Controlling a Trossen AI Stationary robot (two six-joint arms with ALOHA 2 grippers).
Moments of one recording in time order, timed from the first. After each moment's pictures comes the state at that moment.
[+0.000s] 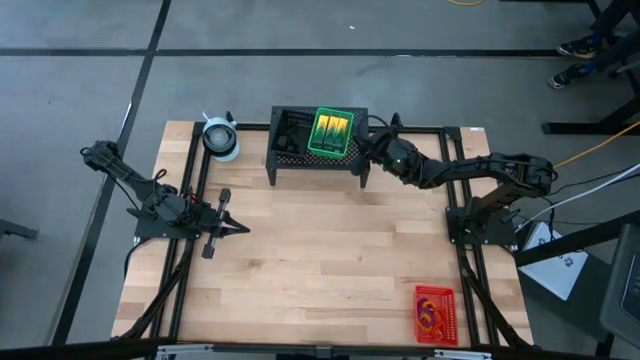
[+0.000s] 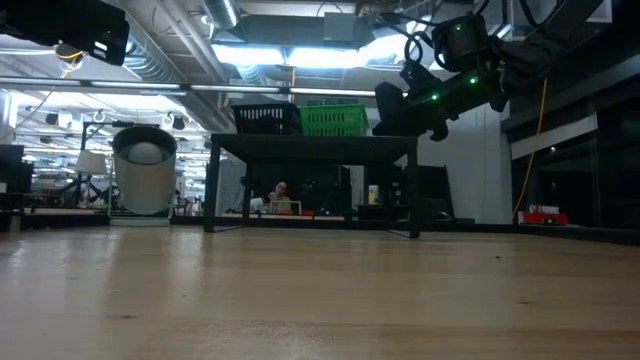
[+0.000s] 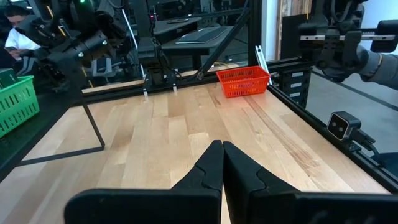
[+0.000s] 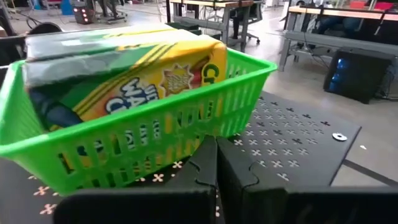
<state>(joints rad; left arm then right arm) -0.56 0.41 0.28 -0.03 -0.42 0.05 -0.34 1.49 0.62 0.66 0.40 0.10</state>
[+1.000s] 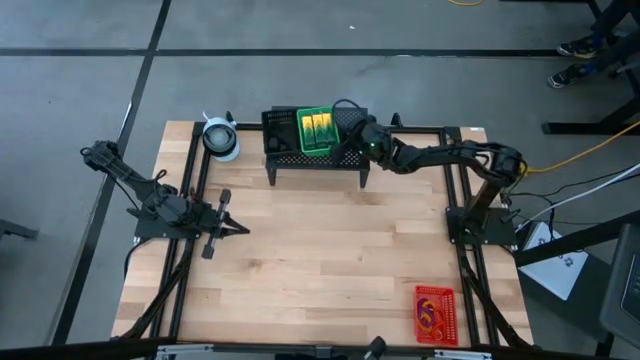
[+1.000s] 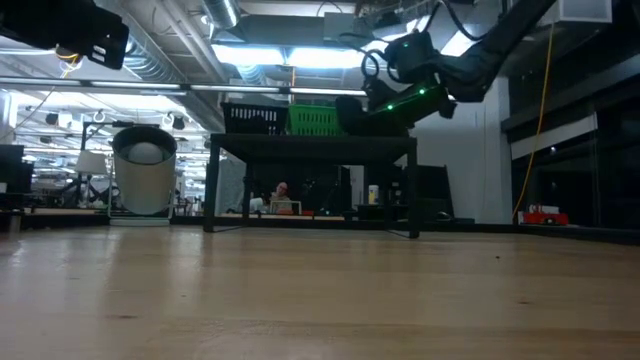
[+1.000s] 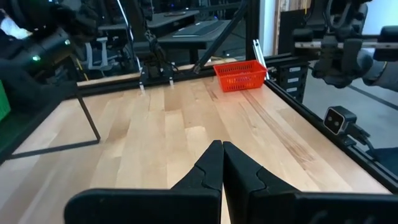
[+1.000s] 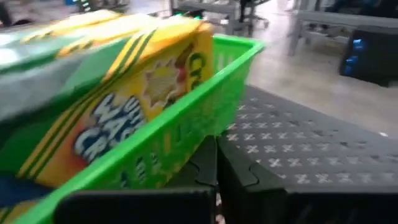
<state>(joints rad) -0.56 0.41 0.28 -0.05 -0.41 0.03 -0.40 1.75 0.91 0.56 0.31 0.15</state>
